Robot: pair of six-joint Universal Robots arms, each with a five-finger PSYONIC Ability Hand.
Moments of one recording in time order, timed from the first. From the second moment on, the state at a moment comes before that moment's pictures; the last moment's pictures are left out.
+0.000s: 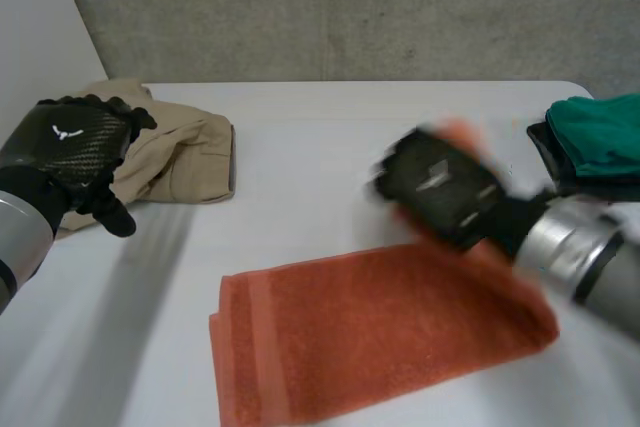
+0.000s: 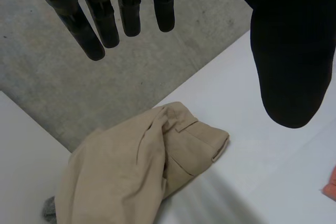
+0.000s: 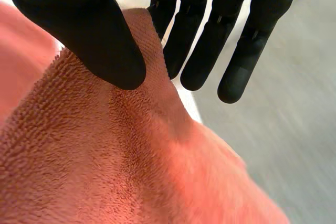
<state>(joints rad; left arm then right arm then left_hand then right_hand) 4.43 -1.41 -1.76 3.03 -1.56 3.52 1.88 -1.47 1.76 -0.15 0.75 2.34 0.29 0.28 0.28 0.28 0.09 1.11 1.18 1.19 1.20 0.99</state>
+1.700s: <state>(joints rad) 4.00 -1.86 -1.55 3.16 -1.89 3.53 1.55 -1.49 2.00 -0.09 1.10 2.27 0.22 0.22 0.22 0.22 0.05 1.10 1.18 1.18 1.19 0.99</state>
